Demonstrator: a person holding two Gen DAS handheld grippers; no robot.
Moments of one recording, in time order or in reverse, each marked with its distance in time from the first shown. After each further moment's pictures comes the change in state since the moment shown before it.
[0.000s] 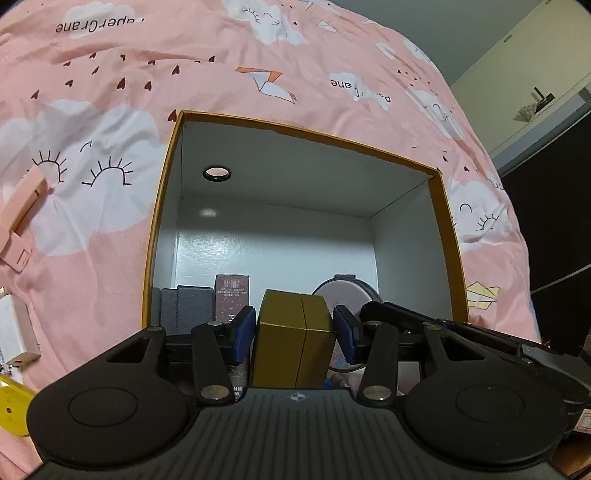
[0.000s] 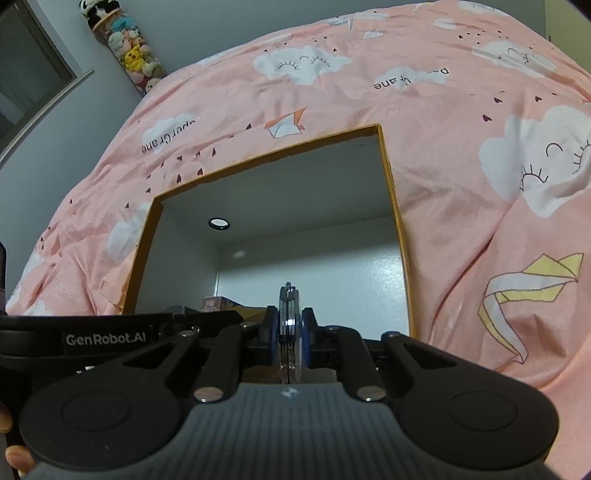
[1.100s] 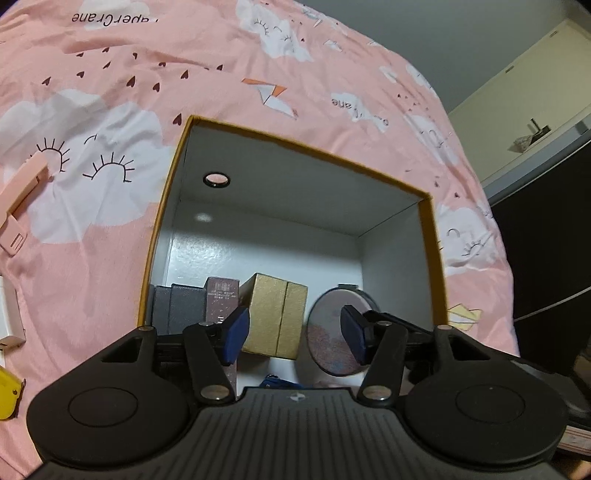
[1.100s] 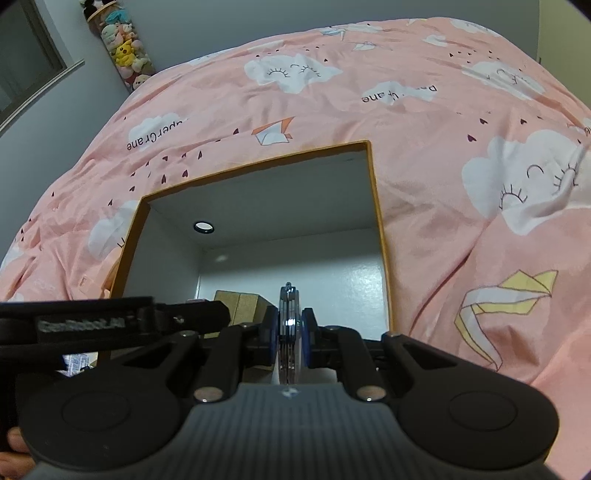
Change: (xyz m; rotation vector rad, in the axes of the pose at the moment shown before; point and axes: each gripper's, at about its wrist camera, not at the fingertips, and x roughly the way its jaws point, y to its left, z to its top) left arm -0.011 0.005 -0.003 -0.077 -0.065 -0.059; right arm -0.005 0.010 0.001 -0.052 -0.025 -0.086
